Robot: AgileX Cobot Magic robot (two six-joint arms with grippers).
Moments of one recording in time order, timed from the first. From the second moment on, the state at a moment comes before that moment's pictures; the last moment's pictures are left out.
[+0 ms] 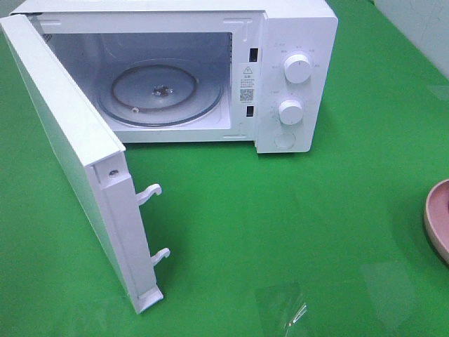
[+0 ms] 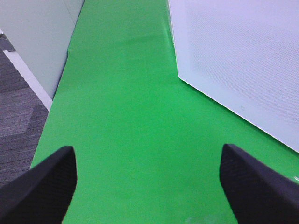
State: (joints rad) left arm 0.00 -0.01 -0.53 0.02 1.03 0.19; right arm 0.08 -0.01 -0.51 0.05 1.02 0.00
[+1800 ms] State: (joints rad) left arm 0.00 0.15 -0.53 -0.09 0.76 0.17; right arm 0.08 -0.01 -0.51 0.05 1.02 0.00
